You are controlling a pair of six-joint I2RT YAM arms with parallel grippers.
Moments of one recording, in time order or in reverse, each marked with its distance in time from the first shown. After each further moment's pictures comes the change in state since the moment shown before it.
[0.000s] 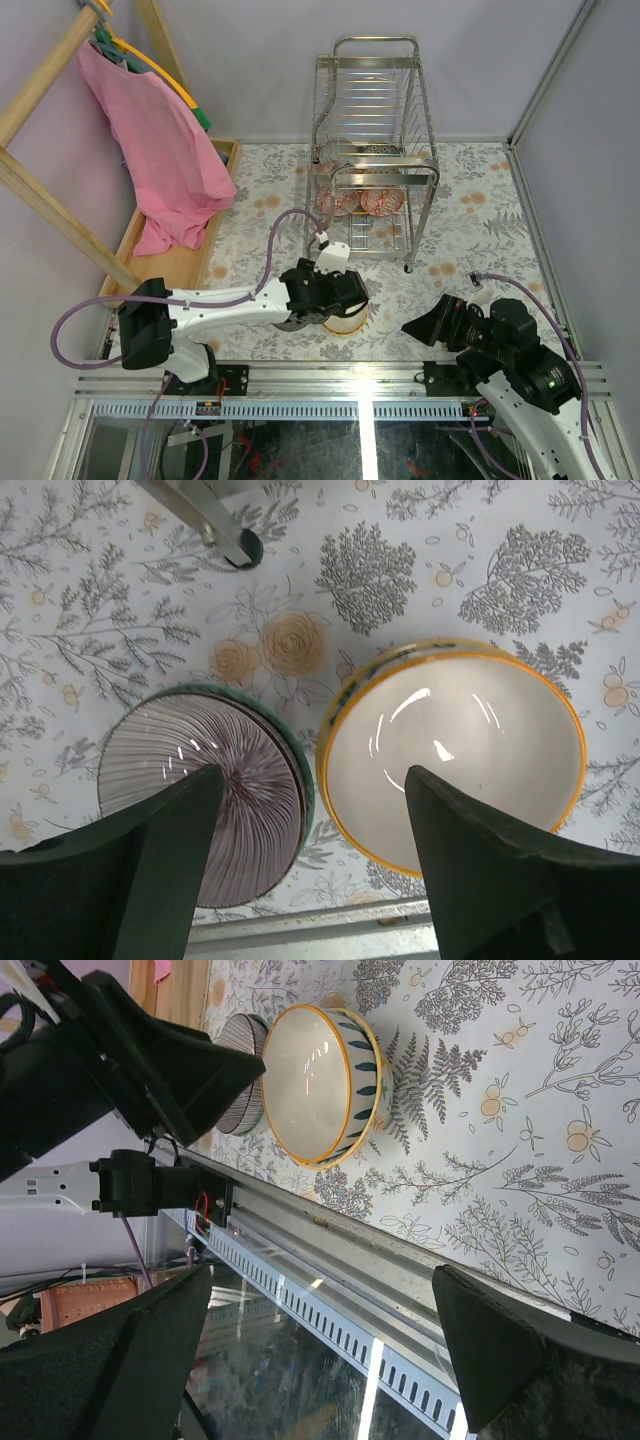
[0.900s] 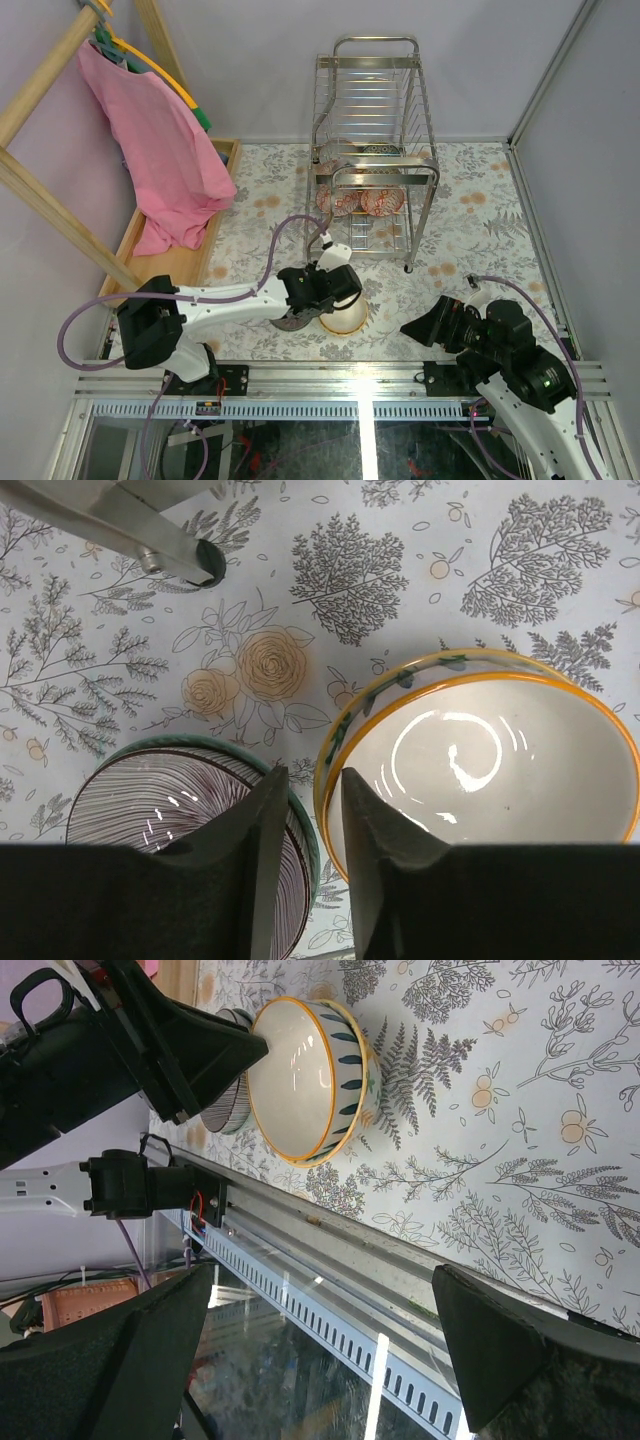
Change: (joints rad) left arm 0.097 0.004 -0.119 0.216 0.114 0.213; right arm 0.000 -0.028 -0.043 0.002 -0.002 0.018
